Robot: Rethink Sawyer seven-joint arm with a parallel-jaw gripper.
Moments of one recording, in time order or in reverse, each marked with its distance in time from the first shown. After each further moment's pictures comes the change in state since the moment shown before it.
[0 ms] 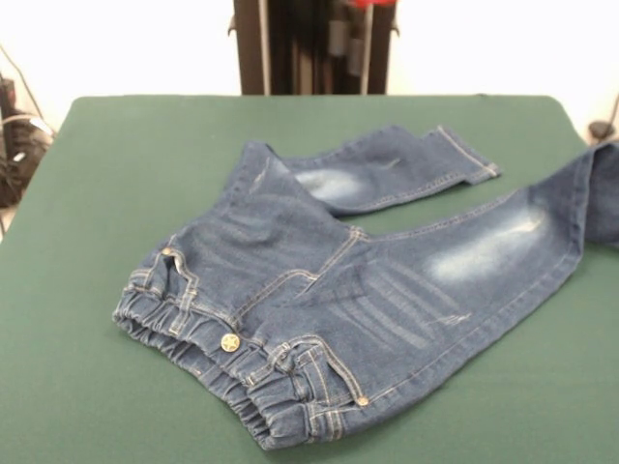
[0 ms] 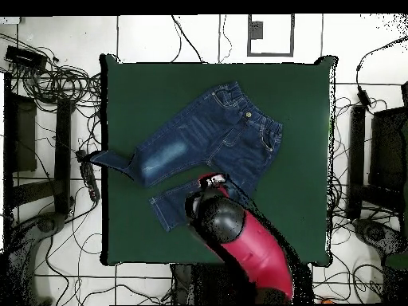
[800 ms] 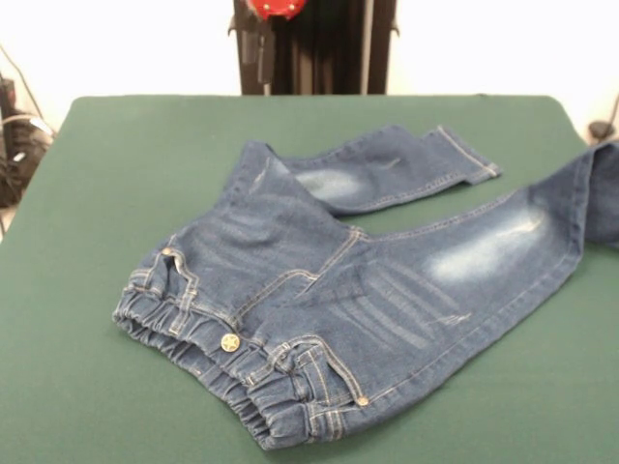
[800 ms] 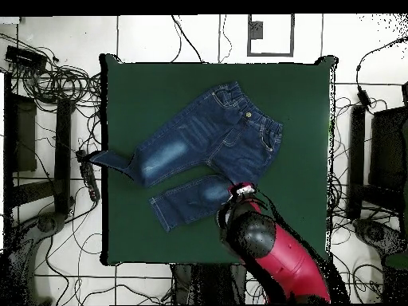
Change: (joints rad) arm -0.235 -0.038 0.147 0.083 -0.253 -0.192 0.000
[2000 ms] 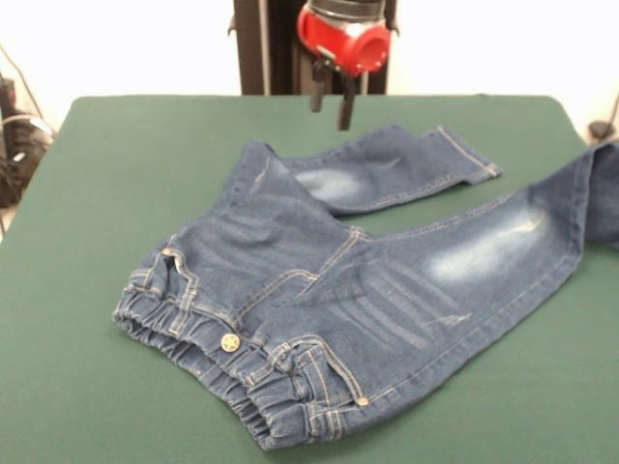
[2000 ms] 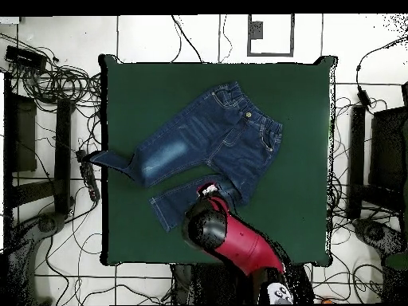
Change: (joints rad) arm 0.142 0.140 0.036 0.006 0.002 -0.147 0.000
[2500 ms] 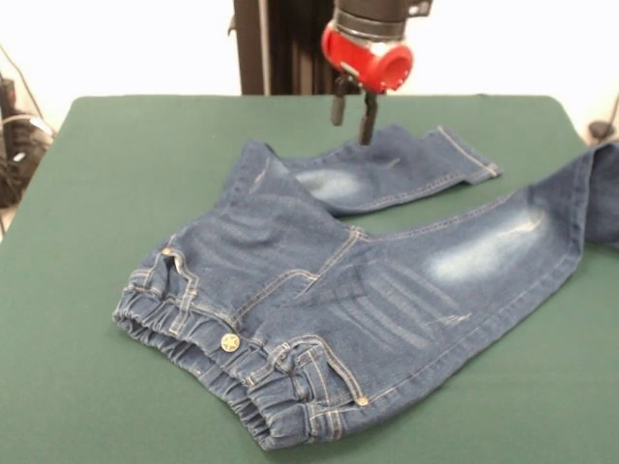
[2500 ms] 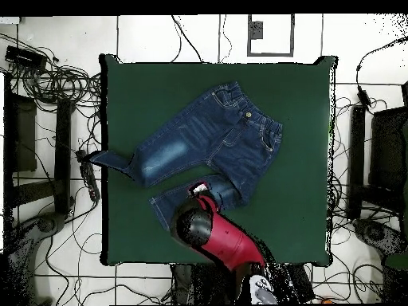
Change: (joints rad) arm 0.065 0.052 0.001 0.003 0.087 -0.048 0.000
